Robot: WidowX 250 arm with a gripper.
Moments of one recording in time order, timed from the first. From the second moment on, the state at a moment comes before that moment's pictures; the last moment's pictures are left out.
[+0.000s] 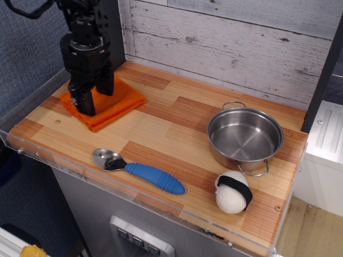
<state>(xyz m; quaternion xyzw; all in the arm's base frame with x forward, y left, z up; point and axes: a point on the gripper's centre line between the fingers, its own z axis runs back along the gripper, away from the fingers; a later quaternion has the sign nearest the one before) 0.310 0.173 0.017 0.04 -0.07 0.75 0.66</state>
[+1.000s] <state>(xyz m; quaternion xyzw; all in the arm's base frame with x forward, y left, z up) 0.316 0.167 0.051 -0.01 -0.09 0.76 0.64</state>
